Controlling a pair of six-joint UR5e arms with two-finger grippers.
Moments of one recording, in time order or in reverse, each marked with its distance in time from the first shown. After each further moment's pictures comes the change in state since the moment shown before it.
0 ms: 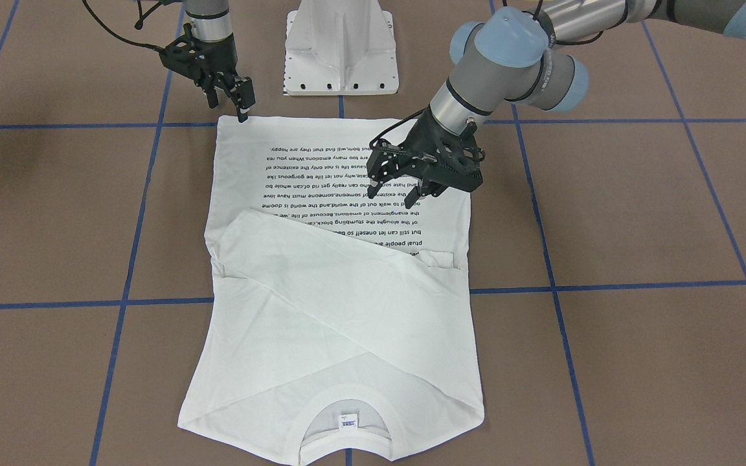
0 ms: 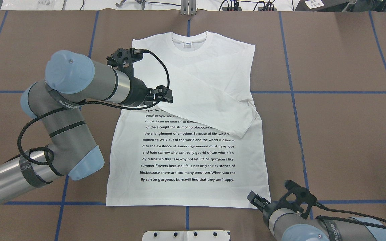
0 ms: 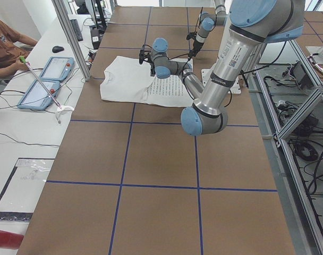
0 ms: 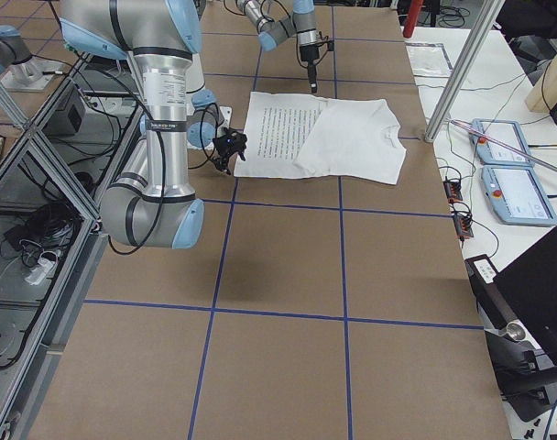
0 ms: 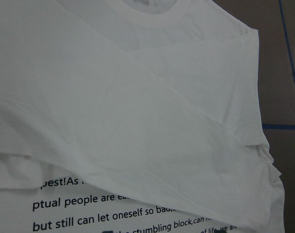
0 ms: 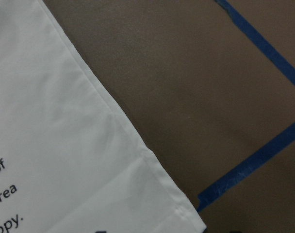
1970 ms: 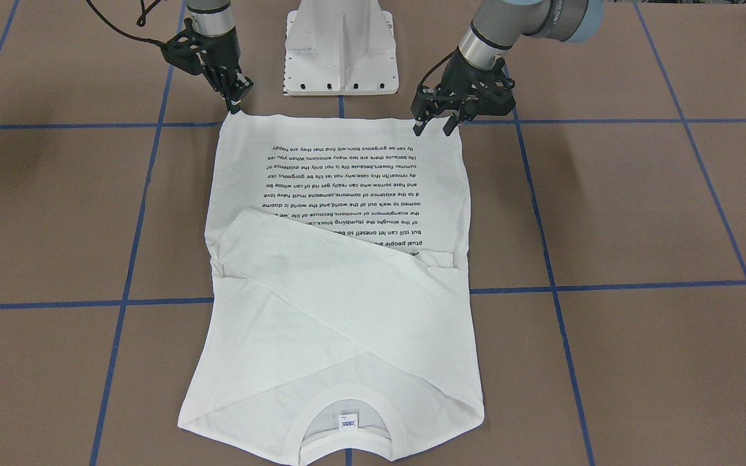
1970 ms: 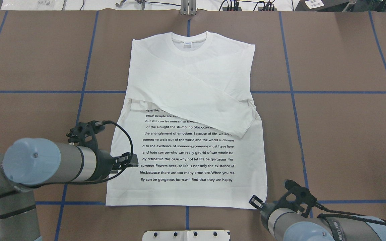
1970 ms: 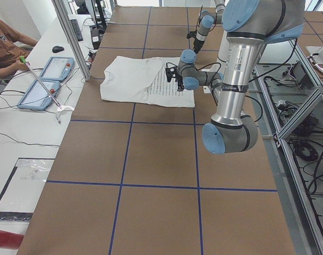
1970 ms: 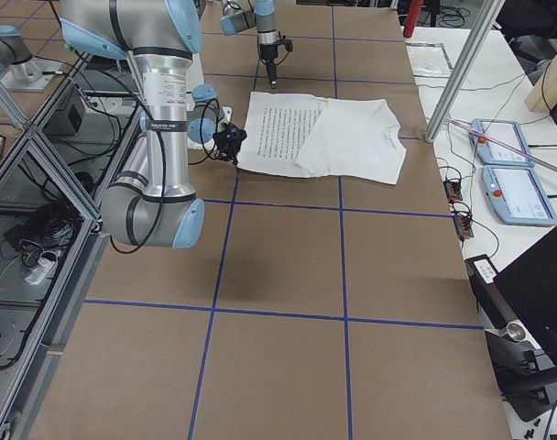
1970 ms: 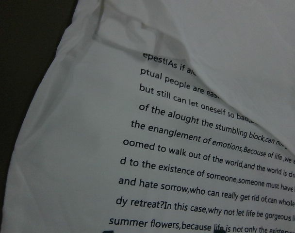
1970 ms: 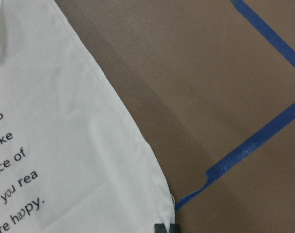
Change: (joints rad) left arm 0.307 0.389 -0.370 0.191 0.218 -0.329; right arm 0.009 0.010 0.039 0.001 0.041 0.014
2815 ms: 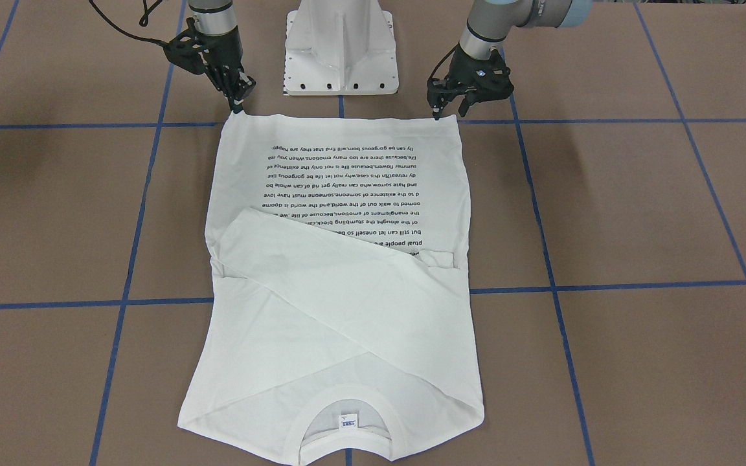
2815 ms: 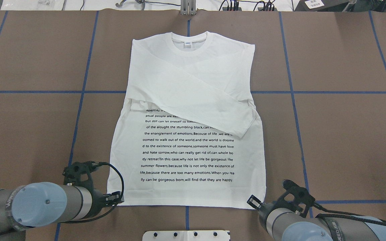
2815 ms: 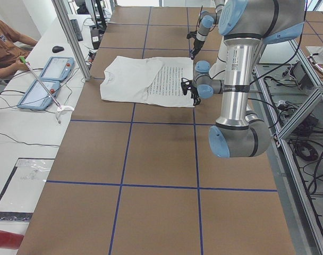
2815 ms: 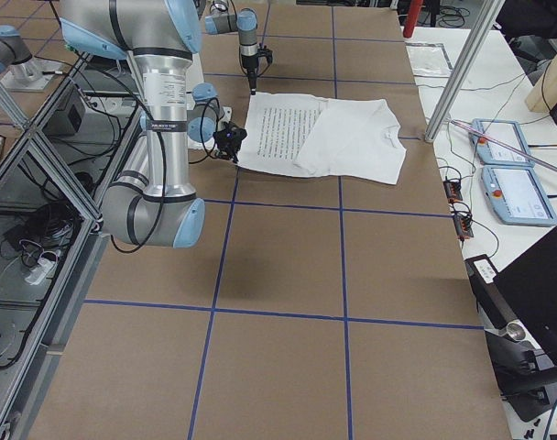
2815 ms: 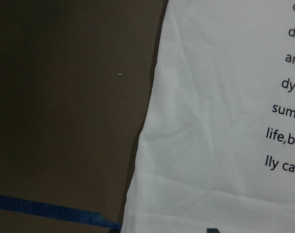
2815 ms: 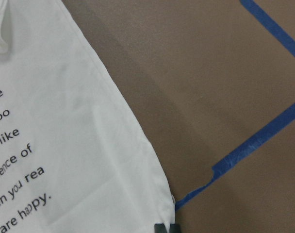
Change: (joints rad) left arm 0.149 0.089 0.004 0.049 0.059 -0.037; right arm 0.000 0.010 -0.002 0.001 0.000 -0.001
